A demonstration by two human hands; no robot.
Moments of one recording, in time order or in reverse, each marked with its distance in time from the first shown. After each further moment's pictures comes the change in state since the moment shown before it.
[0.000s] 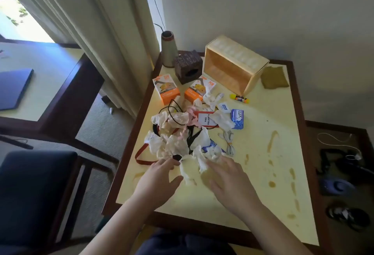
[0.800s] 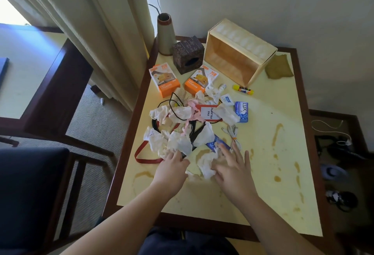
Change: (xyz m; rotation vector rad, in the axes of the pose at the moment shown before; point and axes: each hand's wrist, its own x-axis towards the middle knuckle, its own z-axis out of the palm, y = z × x) left_hand 0.067 -0.028 0.056 0.352 -0.182 0.175; right_hand 0.045 0.021 0.051 -0.217 0.193 -0.022
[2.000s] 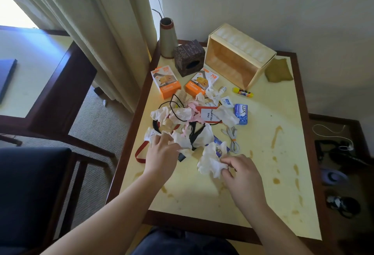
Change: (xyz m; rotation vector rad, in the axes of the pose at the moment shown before) left_hand 0.009 -0.019 -0.027 -0.155 0.481 -0.106; right_hand -0.022 -0.016 -0.045 0.409 0.245 0.204
